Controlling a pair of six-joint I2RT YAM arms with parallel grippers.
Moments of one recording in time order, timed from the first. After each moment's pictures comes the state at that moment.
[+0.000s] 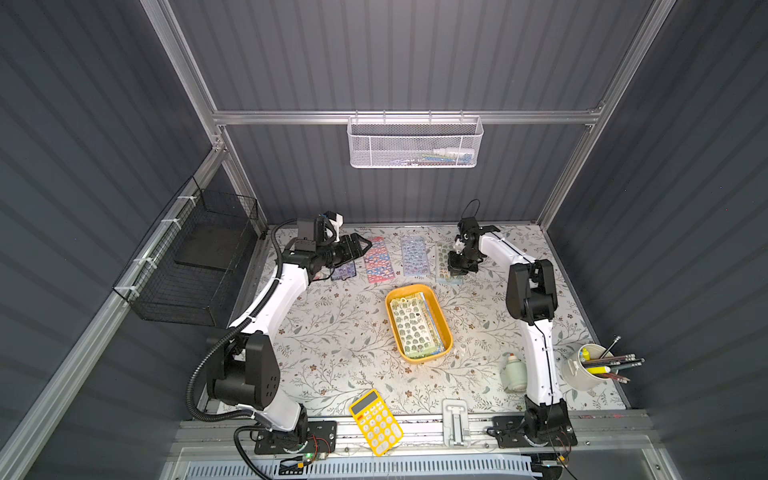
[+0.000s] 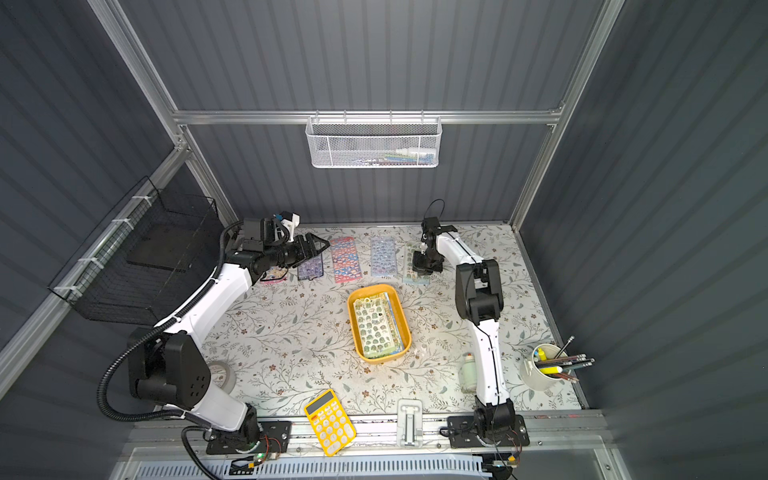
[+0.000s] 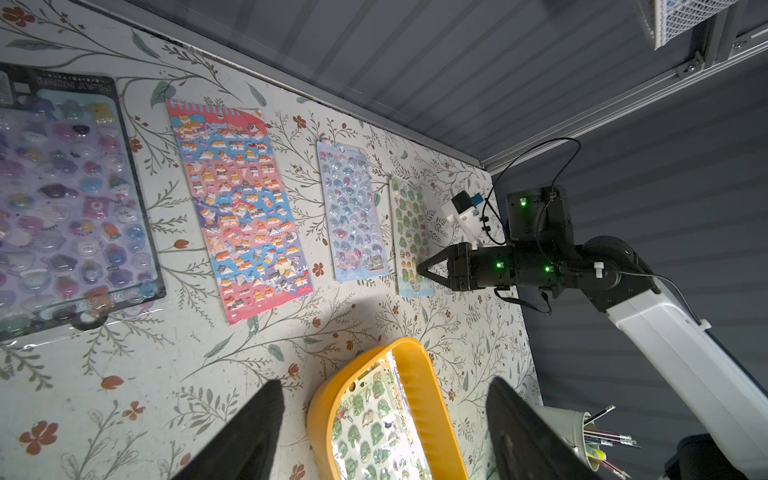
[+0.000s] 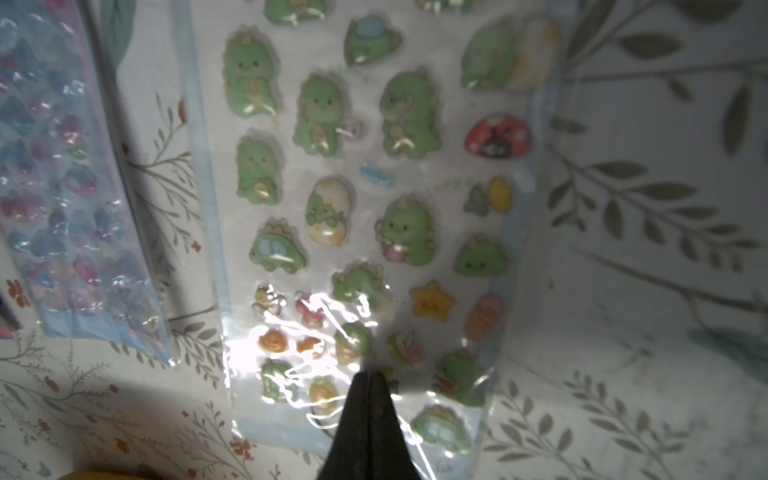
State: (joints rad) left arm -0.21 1.58 1.34 -0.38 0.54 -0.52; right arm 0.20 2.41 2.04 -0.97 -0.22 0.27
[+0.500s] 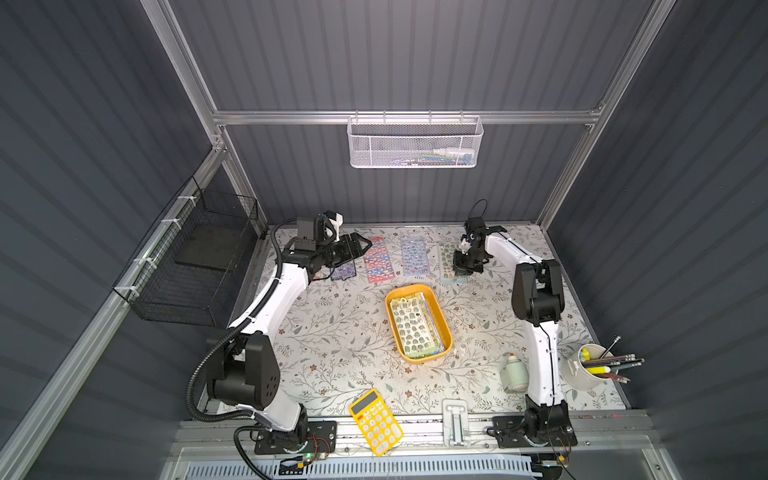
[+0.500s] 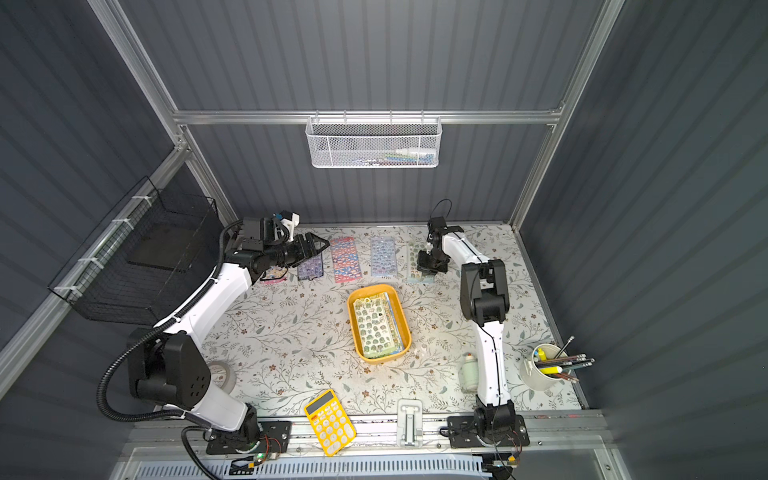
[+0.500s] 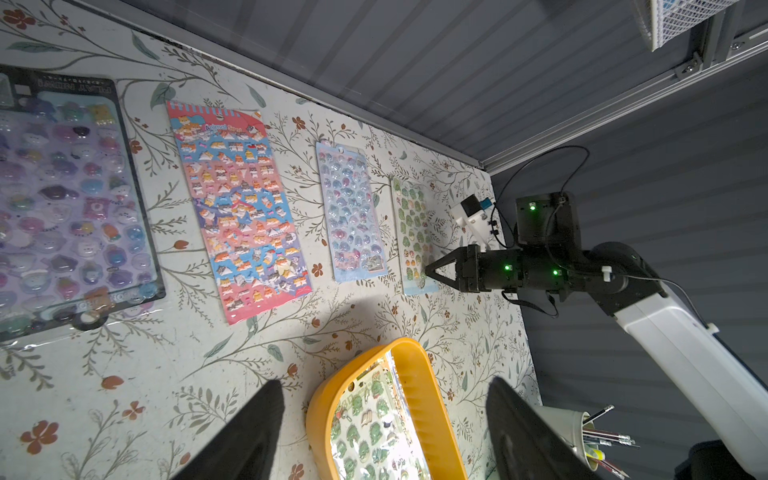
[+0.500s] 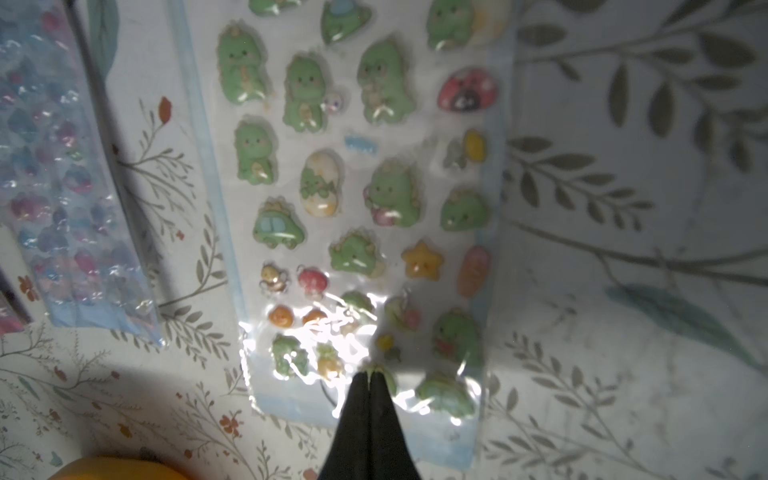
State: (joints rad) left arm -0.21 1.58 1.35 -0.39 0.54 -0.52; right arm 0.19 2.32 1.94 -0.94 -0.22 0.28
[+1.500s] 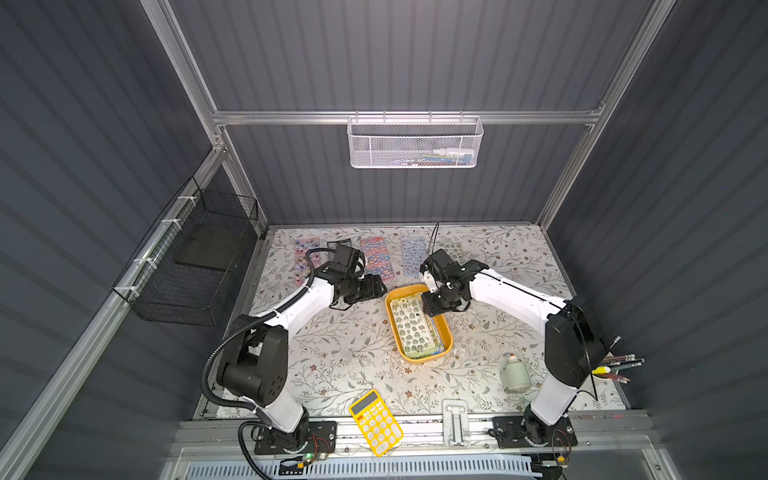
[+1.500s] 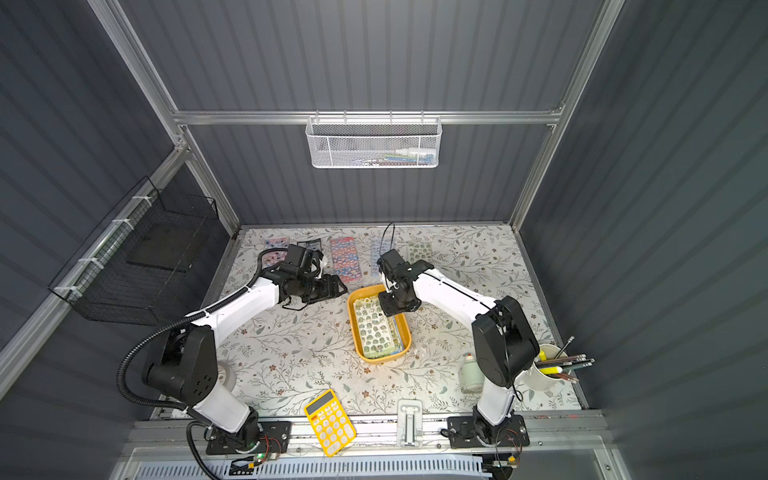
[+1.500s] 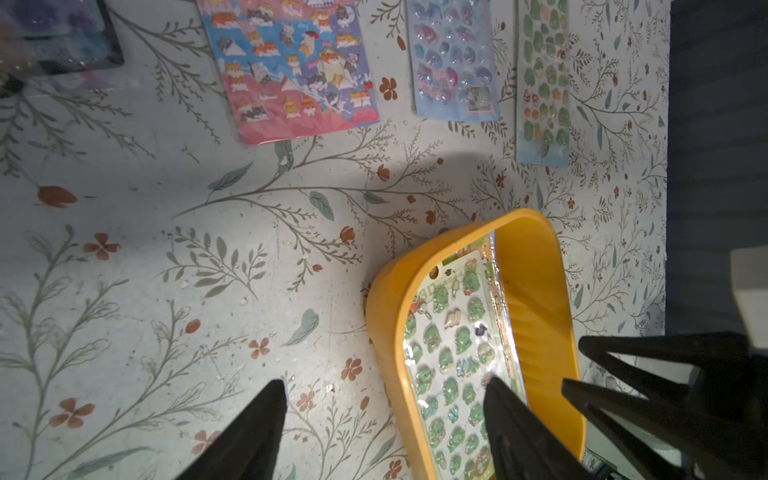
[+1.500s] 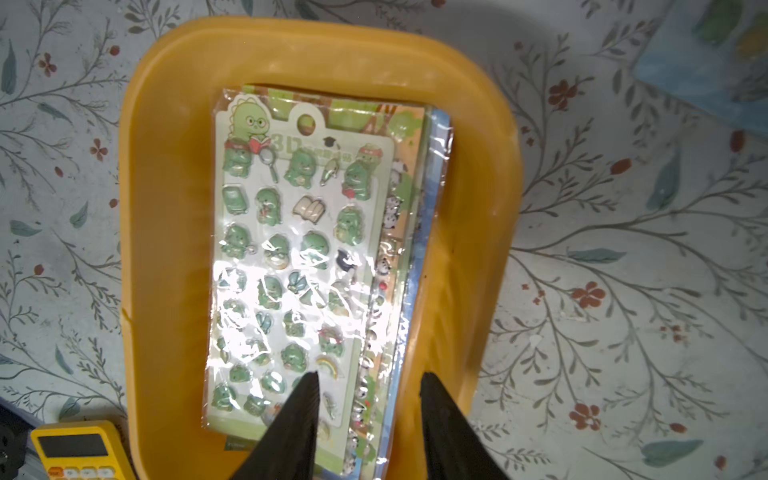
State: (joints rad) left arm -0.42 1.64 1.16 -0.50 0.33 -0.48; right arm 0.65 1.76 1.35 -0.82 -0.09 0.25
